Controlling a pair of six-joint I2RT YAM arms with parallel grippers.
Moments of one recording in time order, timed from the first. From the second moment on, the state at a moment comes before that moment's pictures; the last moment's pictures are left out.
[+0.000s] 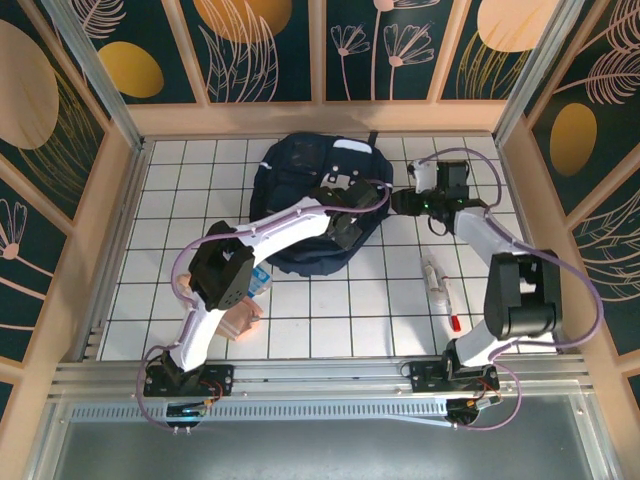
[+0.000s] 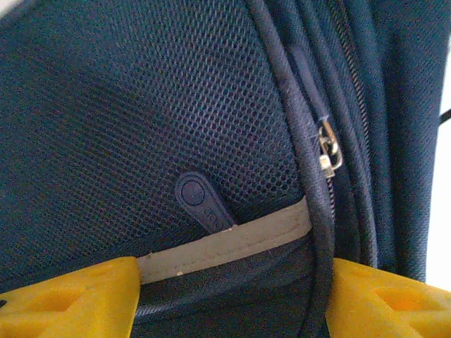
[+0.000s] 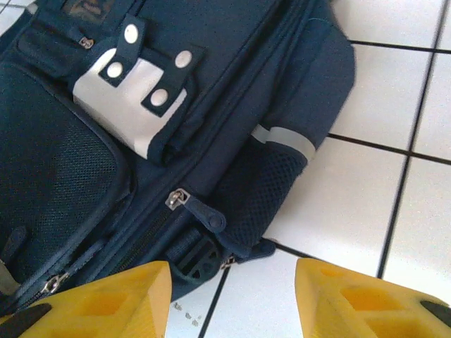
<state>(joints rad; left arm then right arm) -0.87 2.17 1.83 -0.90 -0.31 -0.17 0.11 1.60 1.03 -0.19 -0.42 -0.09</state>
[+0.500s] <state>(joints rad) -0.81 2.10 1.83 -0.95 -0.33 -0.04 0.12 1.67 1.09 -0.24 -0.57 -0.36</state>
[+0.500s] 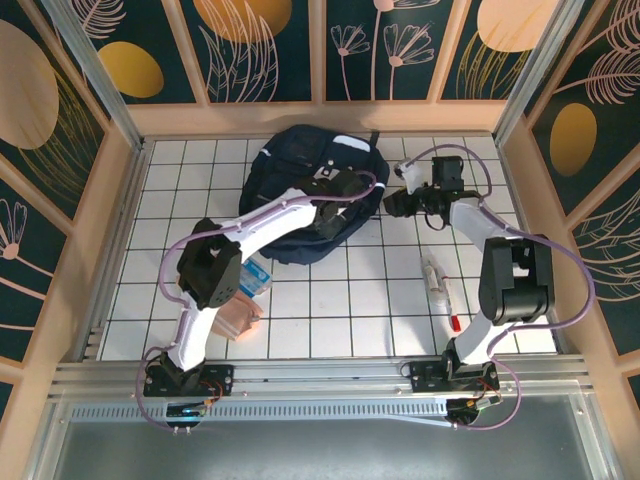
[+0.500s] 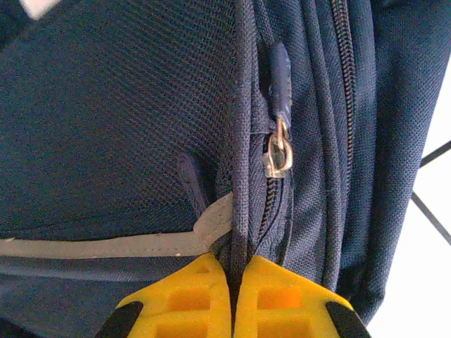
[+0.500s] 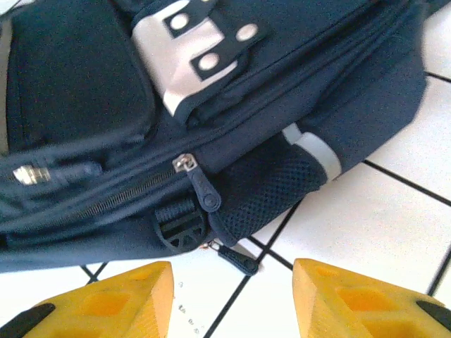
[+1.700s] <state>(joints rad) -0.80 1.86 1.69 -0.86 -0.22 0.11 0.11 1.99 1.49 -0.77 -0.92 -1.19</state>
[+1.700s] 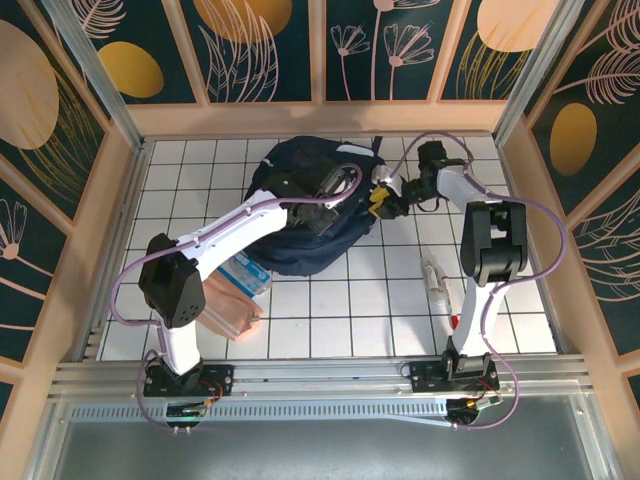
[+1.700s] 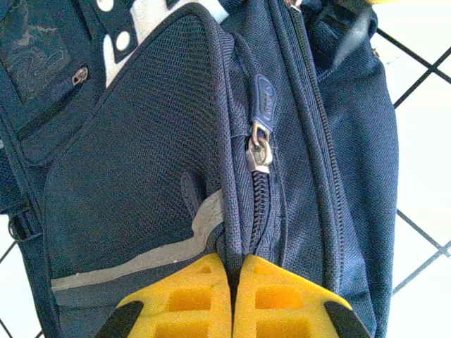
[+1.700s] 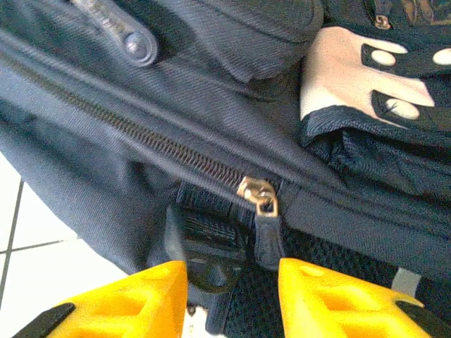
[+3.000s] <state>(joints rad) -0.80 1.79 1.61 -0.78 -0.13 0.04 0.12 1.98 1.35 -0.52 -1.03 -0.89</state>
